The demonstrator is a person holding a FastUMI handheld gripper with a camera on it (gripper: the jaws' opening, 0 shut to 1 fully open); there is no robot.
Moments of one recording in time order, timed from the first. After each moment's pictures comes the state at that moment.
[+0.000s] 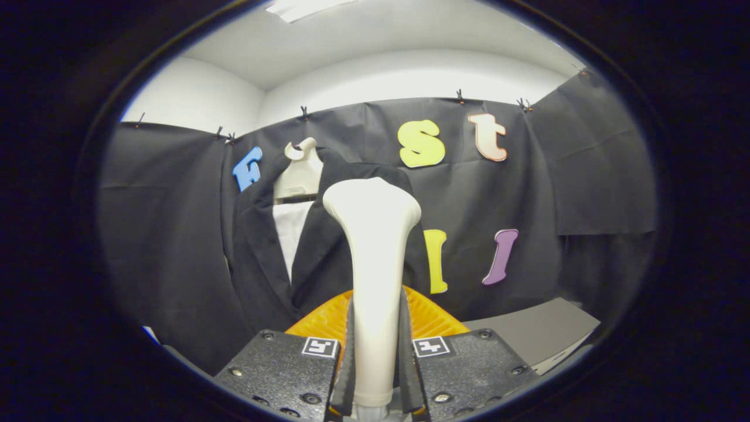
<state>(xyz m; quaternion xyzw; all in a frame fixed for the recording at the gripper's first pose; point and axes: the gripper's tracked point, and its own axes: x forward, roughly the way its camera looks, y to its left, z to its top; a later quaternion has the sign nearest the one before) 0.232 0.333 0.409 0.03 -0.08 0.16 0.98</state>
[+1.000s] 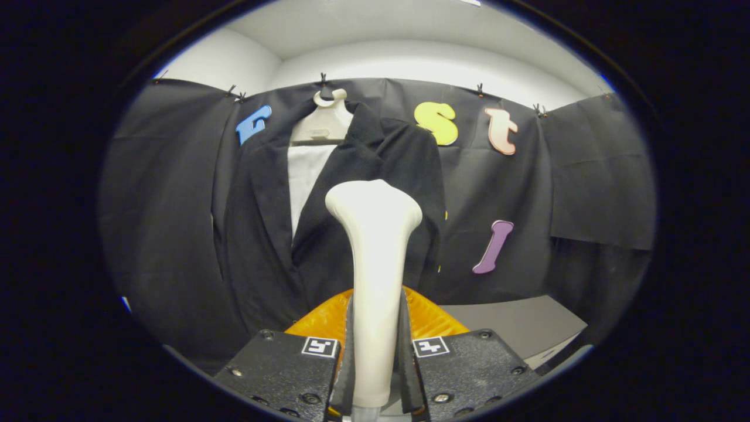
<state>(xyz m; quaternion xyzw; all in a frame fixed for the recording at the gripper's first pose) 0.238 0.362 0.332 -0.04 -0.03 0.12 0.99</state>
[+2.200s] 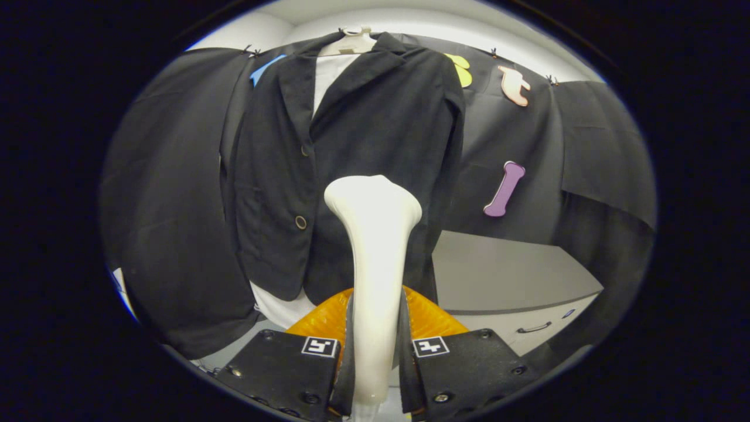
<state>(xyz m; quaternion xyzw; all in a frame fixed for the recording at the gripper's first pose) 0.232 0.361 0.166 -0.07 0.10 0.13 0.98</state>
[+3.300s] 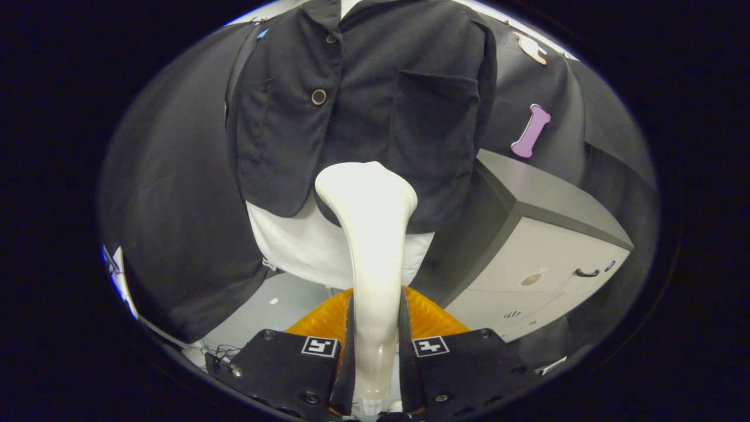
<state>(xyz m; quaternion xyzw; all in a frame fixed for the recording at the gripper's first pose) 0.246 0.388 0.012 -0.08 0.23 0.14 0.96</state>
